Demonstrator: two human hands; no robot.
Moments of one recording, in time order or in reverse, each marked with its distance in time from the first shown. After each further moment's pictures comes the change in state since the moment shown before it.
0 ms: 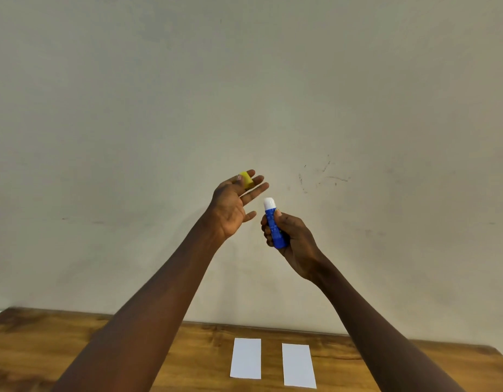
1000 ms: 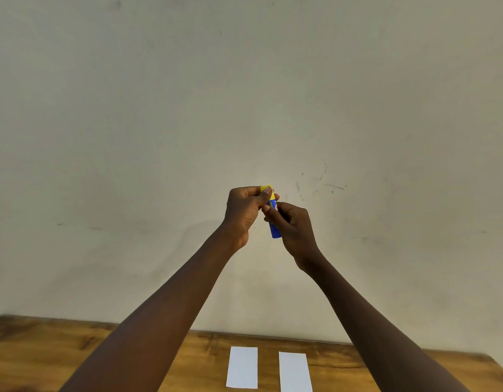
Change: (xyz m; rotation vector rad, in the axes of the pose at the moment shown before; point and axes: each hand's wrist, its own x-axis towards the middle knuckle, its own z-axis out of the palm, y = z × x) left_hand -0.001 -0.007 0.024 0.299 0.116 0.204; right_hand 0.021 -0.013 0.003 -0.550 0.268 -0.308
